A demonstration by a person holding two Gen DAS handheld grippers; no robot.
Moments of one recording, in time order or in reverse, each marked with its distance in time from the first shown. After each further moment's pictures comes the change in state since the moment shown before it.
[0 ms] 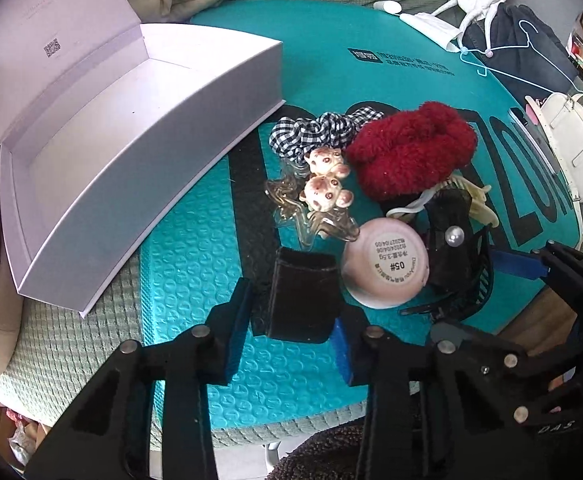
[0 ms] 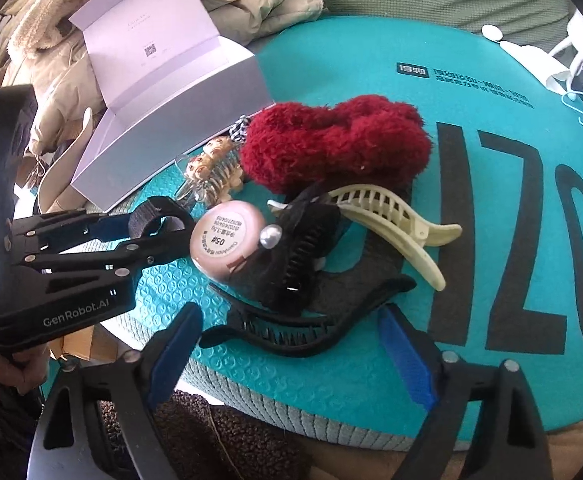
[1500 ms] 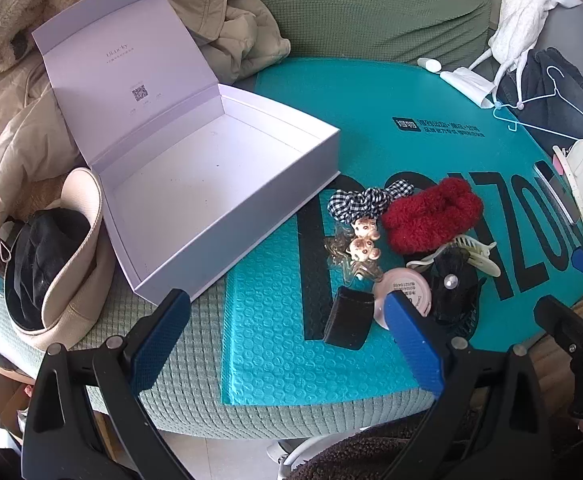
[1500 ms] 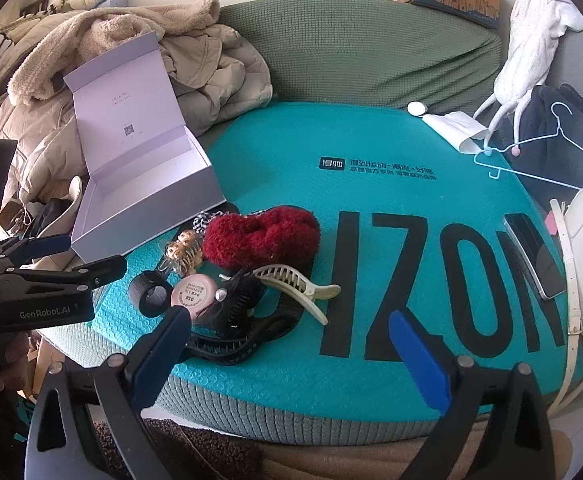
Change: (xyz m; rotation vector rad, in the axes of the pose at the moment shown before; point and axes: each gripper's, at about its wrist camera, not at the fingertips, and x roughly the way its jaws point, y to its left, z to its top) left arm -0.087 0.015 -0.010 -0.090 -0.164 0.190; right arm -0.092 -0.004 -0.008 0.015 -0.253 -0.192
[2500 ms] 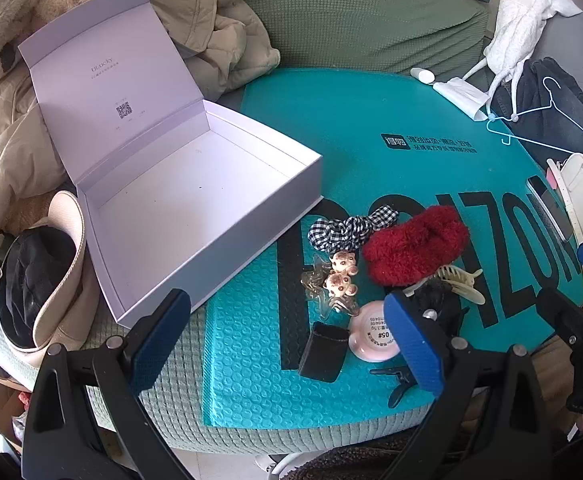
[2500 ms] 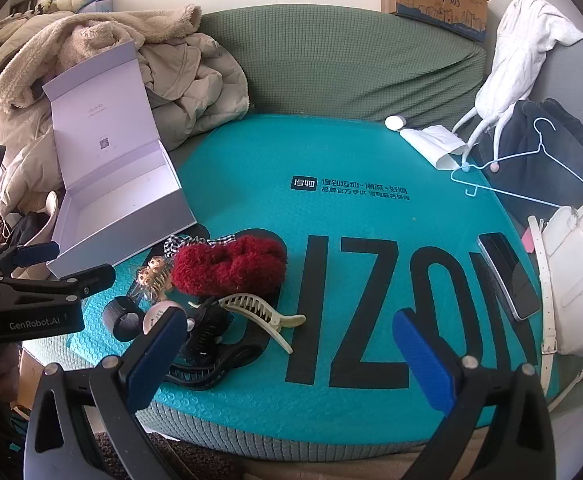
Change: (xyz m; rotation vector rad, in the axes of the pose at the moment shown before) left arm 0.003 -0.016 0.027 -0.002 -0.024 -0.020; right arm -0.004 -0.014 0.024 -0.003 -0.028 -0.087
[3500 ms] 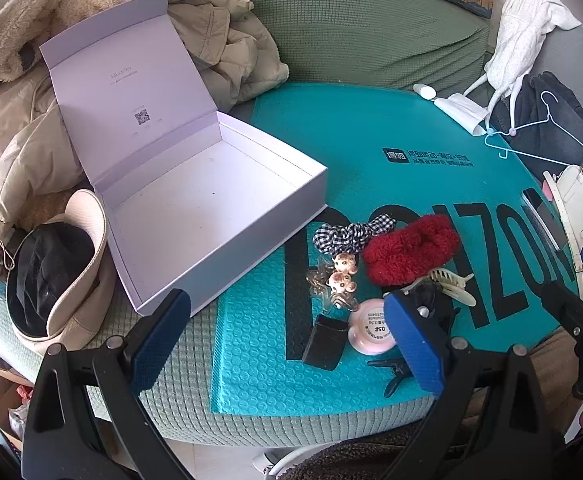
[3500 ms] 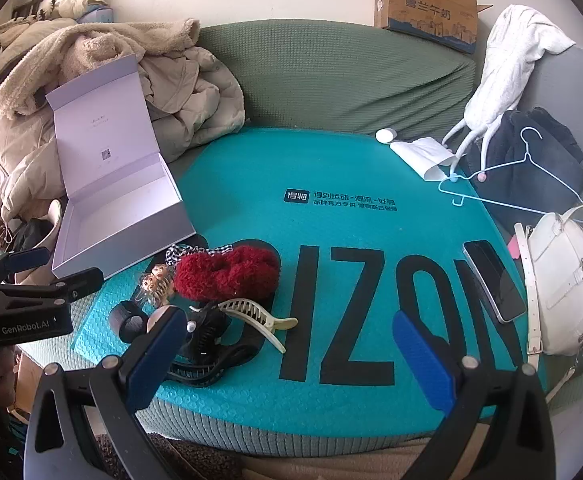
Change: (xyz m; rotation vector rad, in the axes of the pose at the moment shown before) left arm -0.029 0.009 -0.007 -0.031 -0.045 0.002; right arm -0.023 -0.001 0.000 -0.005 -0.038 -0.020
